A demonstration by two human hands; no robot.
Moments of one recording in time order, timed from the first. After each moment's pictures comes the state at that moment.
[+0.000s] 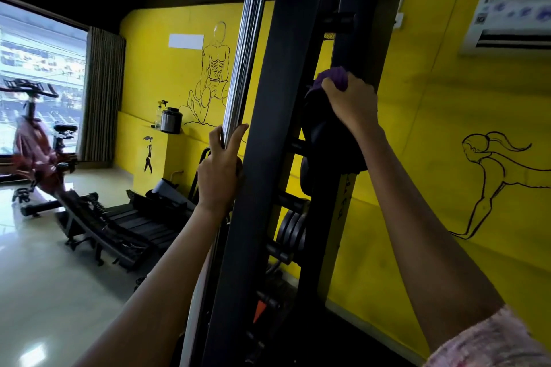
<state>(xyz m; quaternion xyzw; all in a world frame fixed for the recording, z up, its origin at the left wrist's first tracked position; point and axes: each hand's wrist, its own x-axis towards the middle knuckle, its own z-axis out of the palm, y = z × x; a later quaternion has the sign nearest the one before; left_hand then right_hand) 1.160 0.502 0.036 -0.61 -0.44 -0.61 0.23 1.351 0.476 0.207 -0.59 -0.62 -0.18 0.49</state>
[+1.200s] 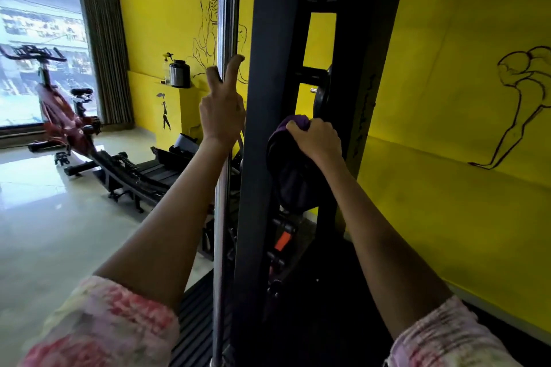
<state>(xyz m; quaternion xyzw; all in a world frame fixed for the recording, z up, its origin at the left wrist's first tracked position) 1.167 0.479 0.041 -0.62 -0.54 -0.55 0.15 1.340 0.482 0.022 -0.68 -0.63 -0.03 0.37</state>
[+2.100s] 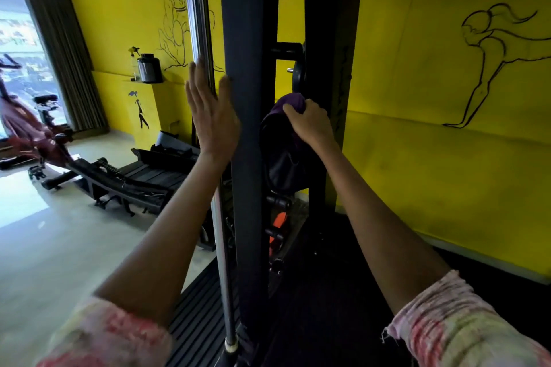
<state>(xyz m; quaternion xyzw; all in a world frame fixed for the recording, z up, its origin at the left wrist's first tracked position) 1.176 0.481 -0.010 -0.60 -0.44 -0.58 0.34 1.348 0.454 0.009 -0.66 -0.59 0.10 0.46</state>
